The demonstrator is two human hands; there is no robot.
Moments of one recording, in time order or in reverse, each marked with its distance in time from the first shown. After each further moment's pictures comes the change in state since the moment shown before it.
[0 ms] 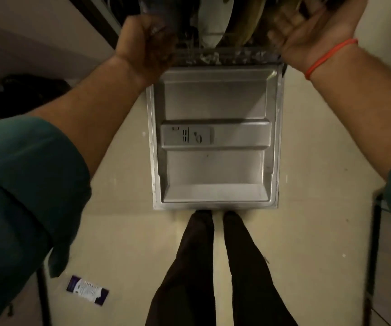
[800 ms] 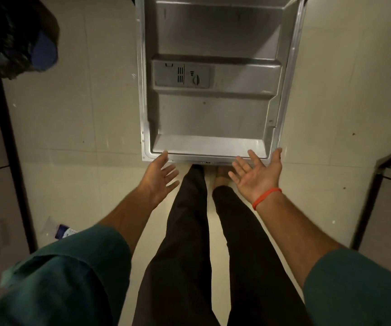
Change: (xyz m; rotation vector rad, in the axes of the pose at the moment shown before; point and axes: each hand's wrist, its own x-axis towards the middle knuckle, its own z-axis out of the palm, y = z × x) left_hand -0.202 -0.353 -0.072 -0.148 0.395 -0.628; right_hand -0.240 0.230 -0.209 0.046 0.384 0.572
